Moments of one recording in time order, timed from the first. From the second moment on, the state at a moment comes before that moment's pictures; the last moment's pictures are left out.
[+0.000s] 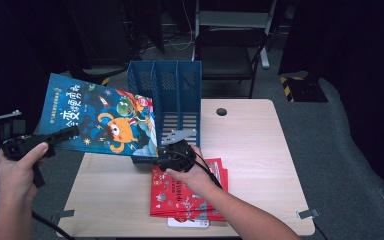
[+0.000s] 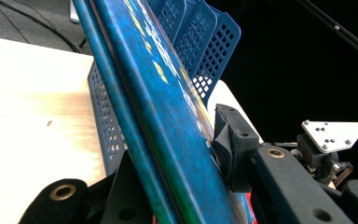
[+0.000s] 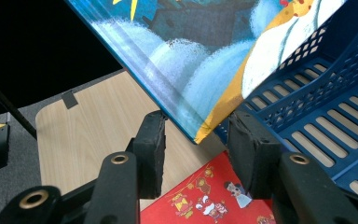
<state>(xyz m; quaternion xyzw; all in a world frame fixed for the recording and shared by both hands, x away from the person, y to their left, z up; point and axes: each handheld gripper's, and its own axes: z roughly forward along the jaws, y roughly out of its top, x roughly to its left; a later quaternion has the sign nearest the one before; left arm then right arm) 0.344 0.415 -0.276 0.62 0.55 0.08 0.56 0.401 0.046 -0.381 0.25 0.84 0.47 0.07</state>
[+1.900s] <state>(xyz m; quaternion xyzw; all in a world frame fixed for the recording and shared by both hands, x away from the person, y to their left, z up) 0.373 0.402 -0.252 0.63 0.58 0.11 0.51 0.434 0.076 -0.406 0.28 0.83 0.48 0.05</state>
